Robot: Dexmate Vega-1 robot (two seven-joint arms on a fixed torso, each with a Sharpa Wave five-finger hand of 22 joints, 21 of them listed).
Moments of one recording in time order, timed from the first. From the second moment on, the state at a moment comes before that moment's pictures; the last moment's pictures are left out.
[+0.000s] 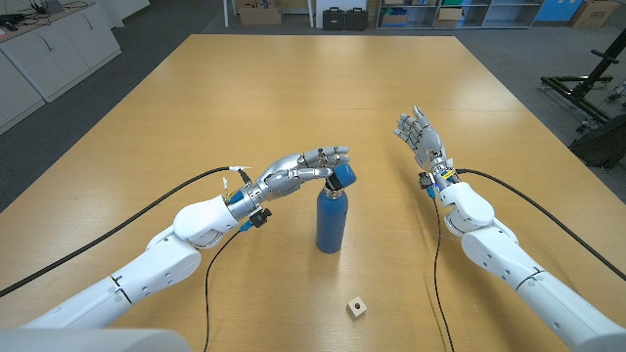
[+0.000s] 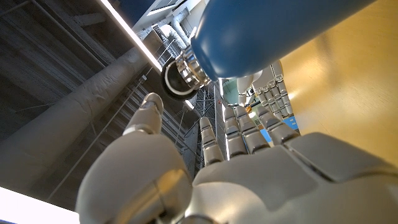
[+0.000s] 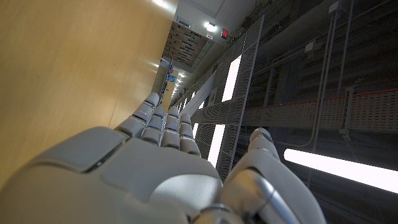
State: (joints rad) left arm 1.19 0.83 0.48 -1.94 -0.59 -0.46 -0.35; left_hand 0.55 -0.16 0.48 -0.14 0.17 0.29 -0.11 0.19 0.22 0.27 -0.02 0.17 0.21 0.26 -0.04 0.18 0.19 0.13 0.04 0.18 0.17; right arm -1.14 -0.65 -0.27 -1.67 0.60 0.30 -0.12; right_hand 0.18 0.08 0.23 -0.10 0.18 0.16 0.11 0.20 0.19 0.18 0.08 0.23 0.20 0.06 0.09 0.23 0.26 0.14 0.03 0.37 0.19
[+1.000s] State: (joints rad) left arm 1.26 0.76 0.41 -1.92 -0.47 -0.52 -0.15; left_hand 0.35 -0.09 0.43 -0.06 0.17 0.26 -0.02 0.20 0.22 0.31 0.00 0.21 0.21 0.26 -0.04 0.20 0.20 0.13 0.02 0.19 0.18; right arm -1.16 -0.66 -0.26 -1.68 0.61 0.32 -0.09; right_hand 0.18 0.08 0.23 -0.10 0.18 0.16 0.11 0.20 0.19 0.18 0.08 0.23 0.20 0.06 0.09 0.23 0.26 0.15 0.03 0.36 0.19
